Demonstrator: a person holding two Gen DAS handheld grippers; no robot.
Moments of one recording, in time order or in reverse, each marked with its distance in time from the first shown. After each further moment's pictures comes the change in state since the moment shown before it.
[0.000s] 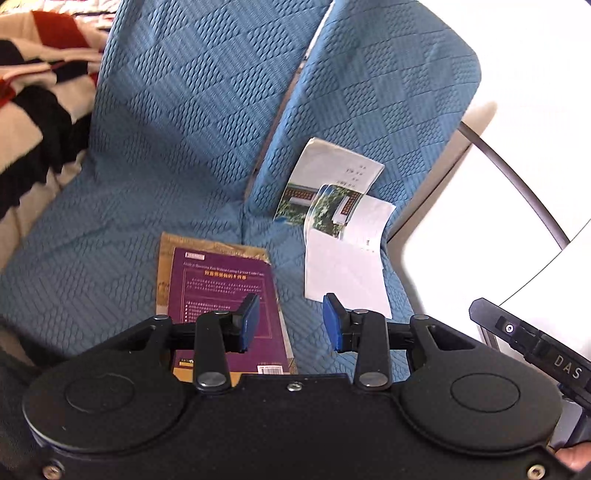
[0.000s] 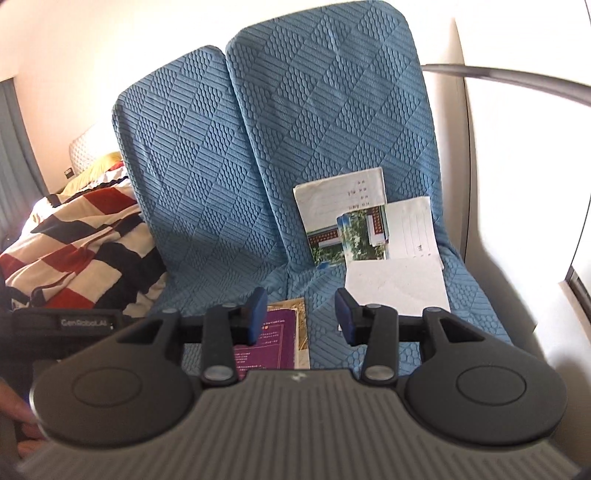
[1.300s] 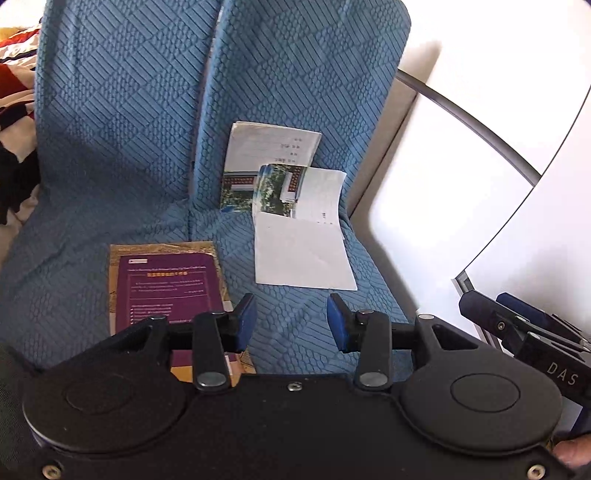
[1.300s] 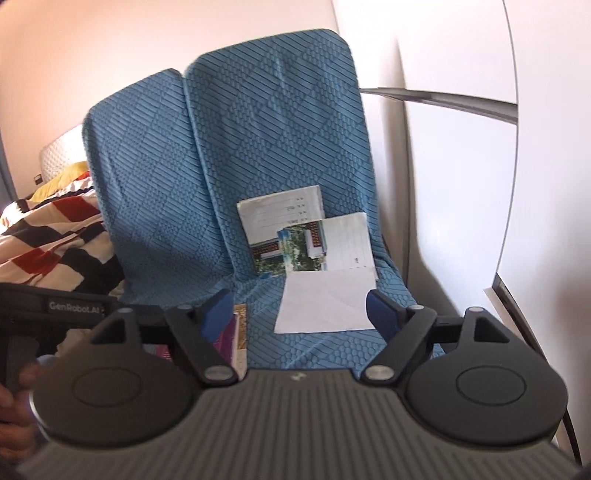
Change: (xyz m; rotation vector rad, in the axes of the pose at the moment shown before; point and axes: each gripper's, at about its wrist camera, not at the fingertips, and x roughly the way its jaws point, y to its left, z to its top) left arm 0.020 -0.090 -0.019 0.185 0.056 -0.029; right arm -0.036 -0.057 -0.006 0.009 -0.055 -0.139
